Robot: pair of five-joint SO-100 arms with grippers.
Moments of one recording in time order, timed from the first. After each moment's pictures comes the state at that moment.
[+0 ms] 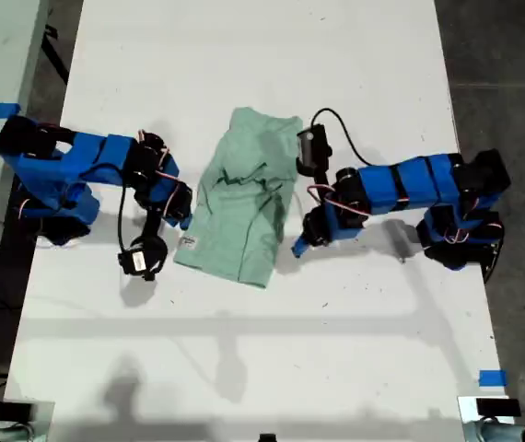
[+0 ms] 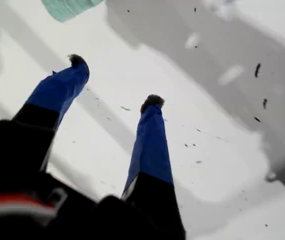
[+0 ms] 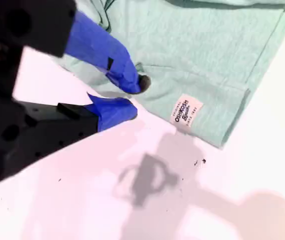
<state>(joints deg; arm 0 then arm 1) -3.4 90.1 86.7 95.0 -2.4 -4.7 83.8 76.1 86.5 -16.1</state>
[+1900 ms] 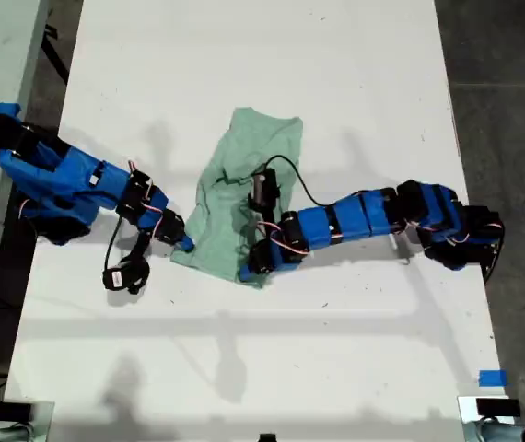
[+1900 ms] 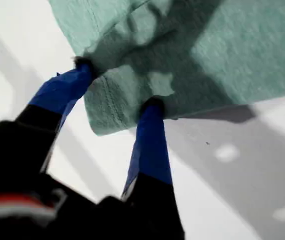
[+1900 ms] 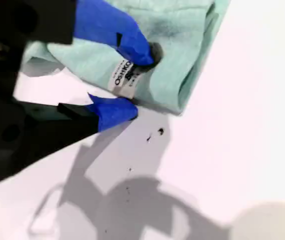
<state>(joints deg) -0.1 93.1 134.5 46.1 5.2 -6.5 40.2 43.7 66.9 -12.1</state>
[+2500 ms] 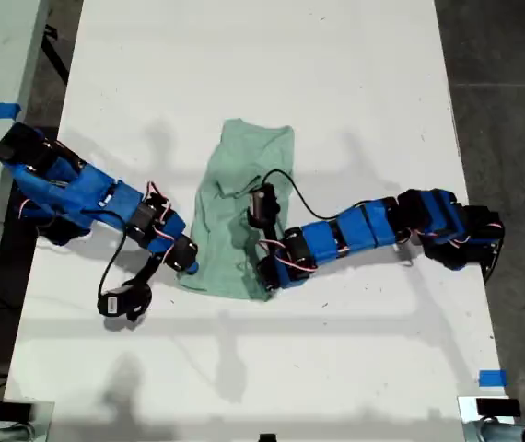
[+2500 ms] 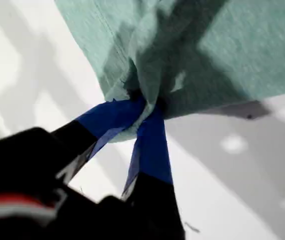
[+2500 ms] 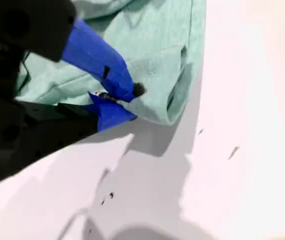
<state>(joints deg) 9.9 82.8 106.2 57.9 5.4 -12.9 41.4 40.3 71.4 -11.7</state>
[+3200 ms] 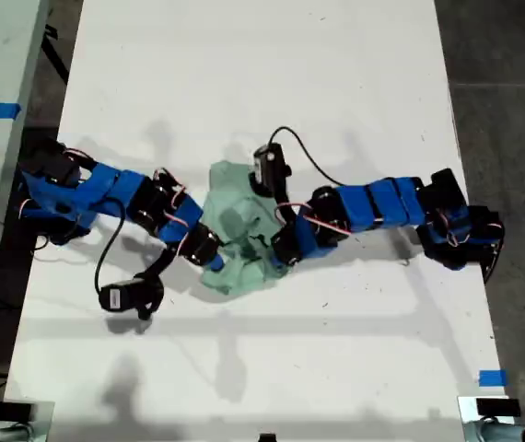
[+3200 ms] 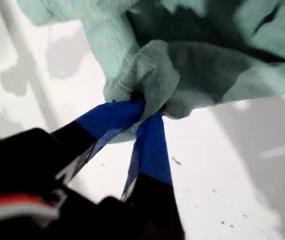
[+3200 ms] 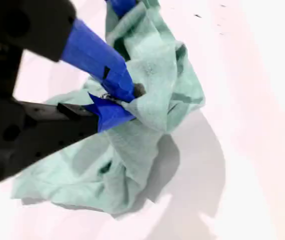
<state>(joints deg) 5.3 71.8 61.2 82.4 10.2 -7.2 61.0 40.4 85.6 -27.9</state>
